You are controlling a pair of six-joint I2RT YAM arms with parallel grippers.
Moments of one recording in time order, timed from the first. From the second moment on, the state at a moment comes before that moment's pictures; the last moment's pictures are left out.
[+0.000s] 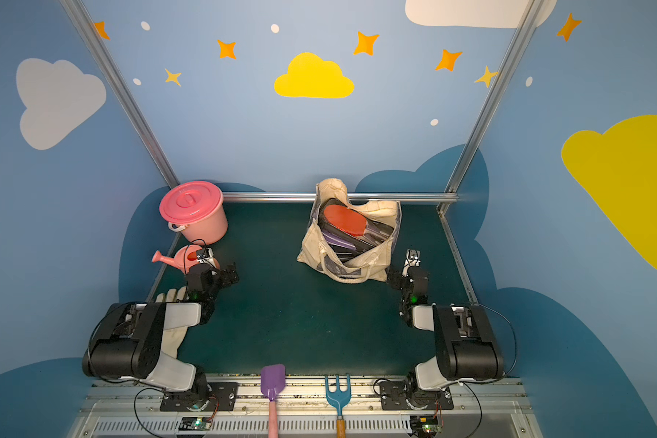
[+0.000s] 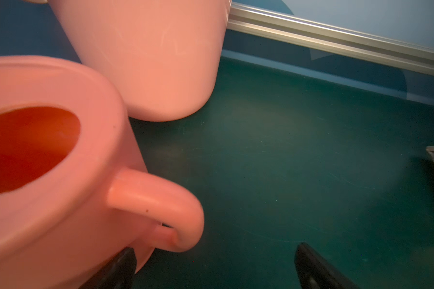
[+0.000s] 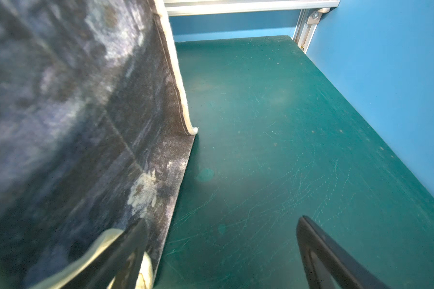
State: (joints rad) left arm 0.02 1.52 0.41 0.65 -0.12 -0.21; right arm 0.07 1.50 0.38 0.70 0.13 0.04
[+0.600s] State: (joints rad) left arm -0.31 1.19 0.86 0.00 -0.23 -0.22; right arm 0.16 1.01 0.89 -0.17 0.26 0.10
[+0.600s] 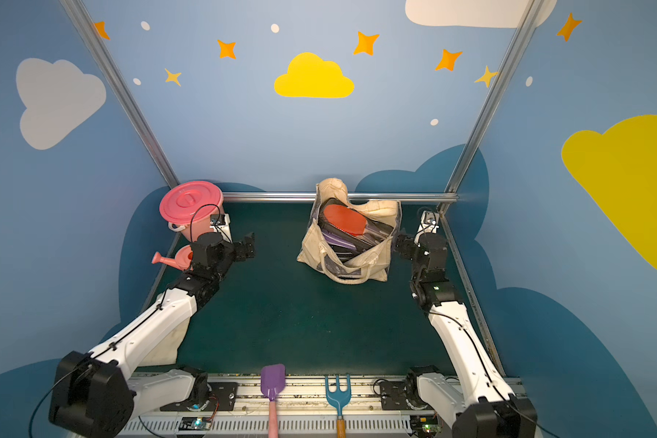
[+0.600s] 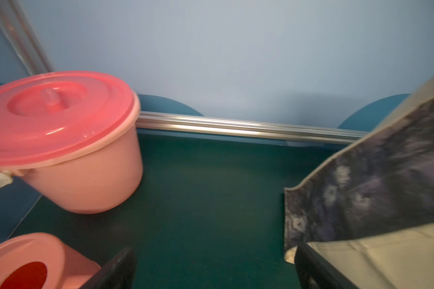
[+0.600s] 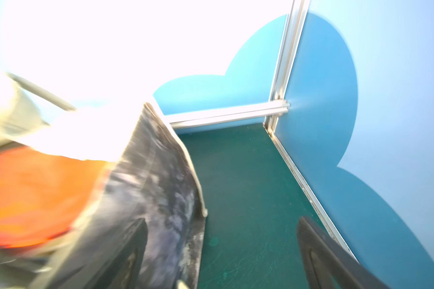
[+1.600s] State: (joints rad) left arm -0.57 1.81 1.74 -0.39 0.13 -0.26; right arm 0.21 1.47 1.40 -0.66 0.08 0.12
